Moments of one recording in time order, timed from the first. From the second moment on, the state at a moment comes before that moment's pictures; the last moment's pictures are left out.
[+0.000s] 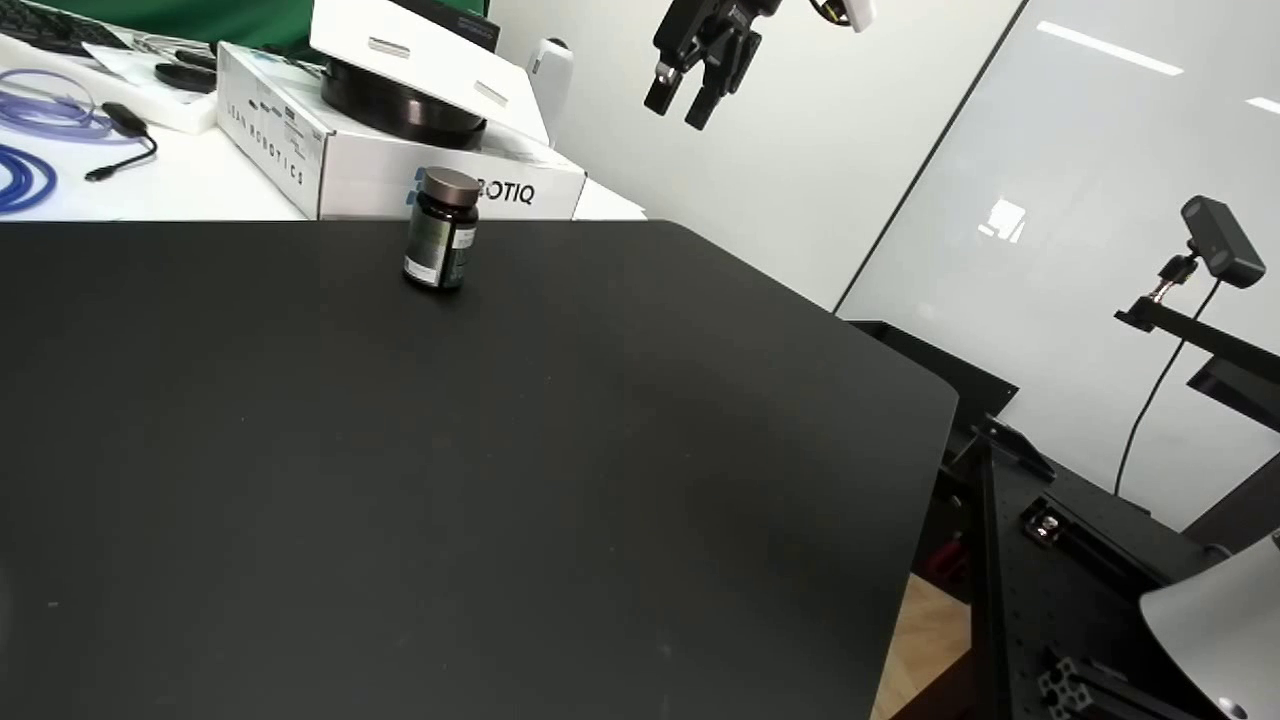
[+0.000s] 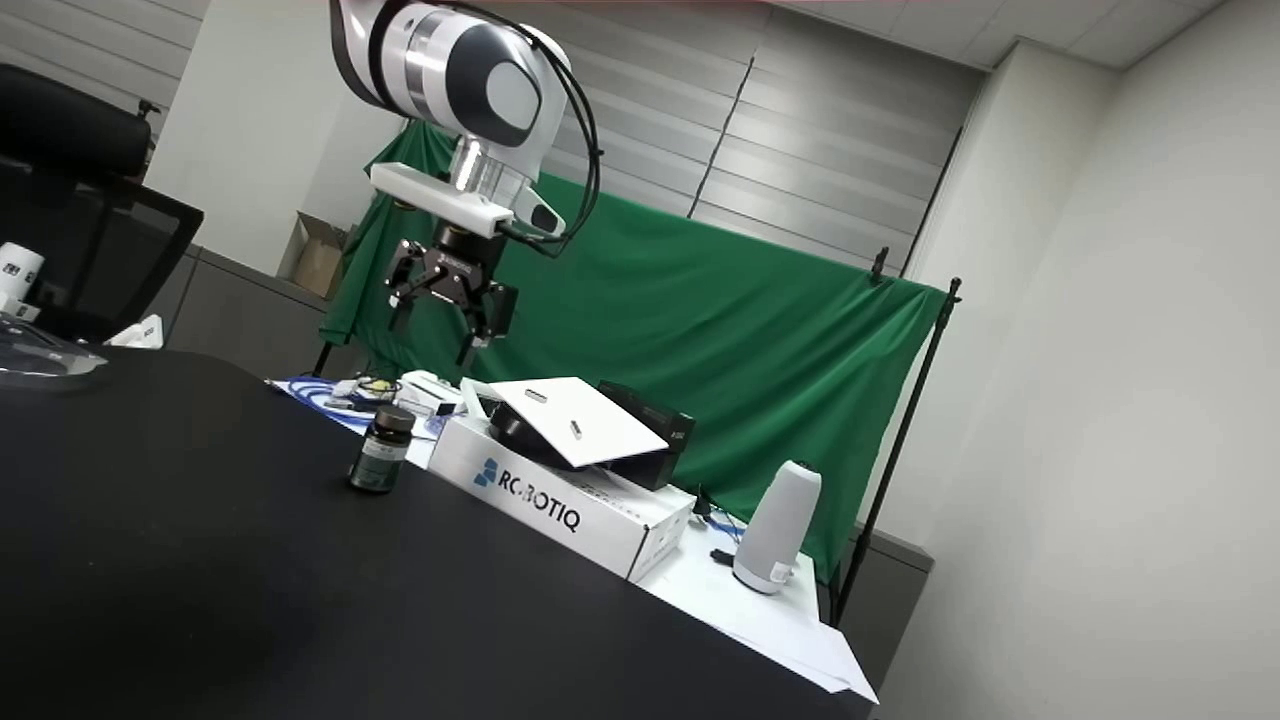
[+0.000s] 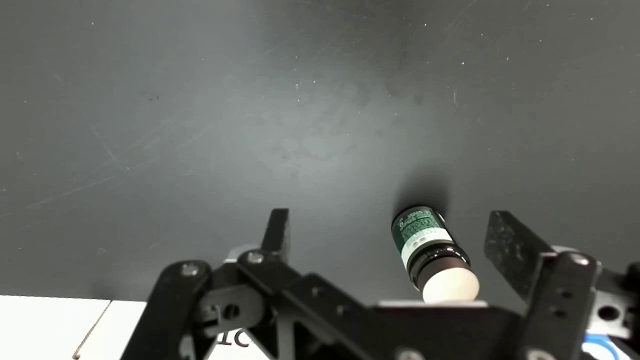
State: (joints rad) arm -0.01 0.25 -0.04 -2.01 0.10 2.38 -0.14
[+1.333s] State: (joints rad) arm 0.10 0.71 -0.01 -1.44 -0.05 2.33 -0.09
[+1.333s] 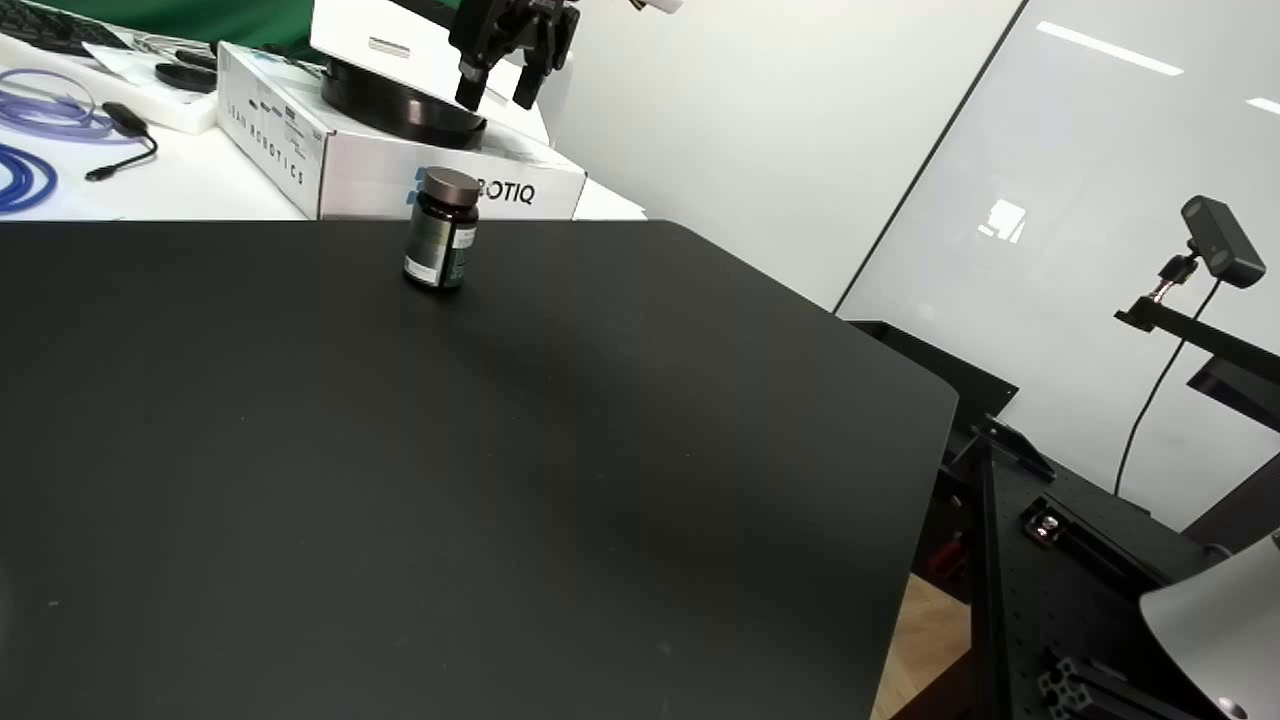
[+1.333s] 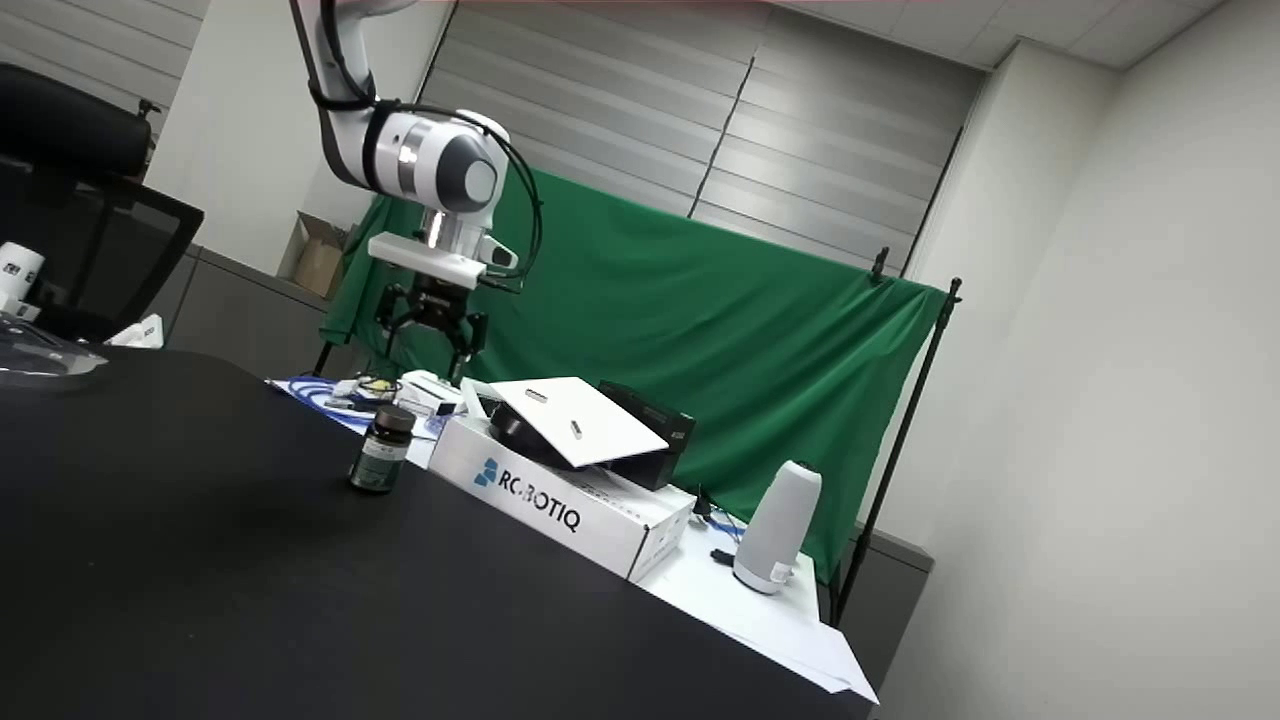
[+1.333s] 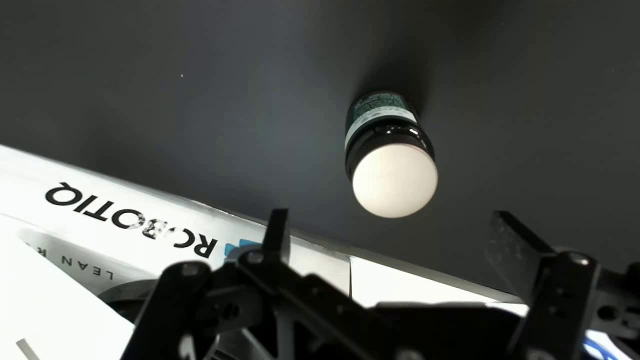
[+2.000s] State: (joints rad) arm 0.10 0.89 -0.01 -1.22 -0.05 2.23 -0.09
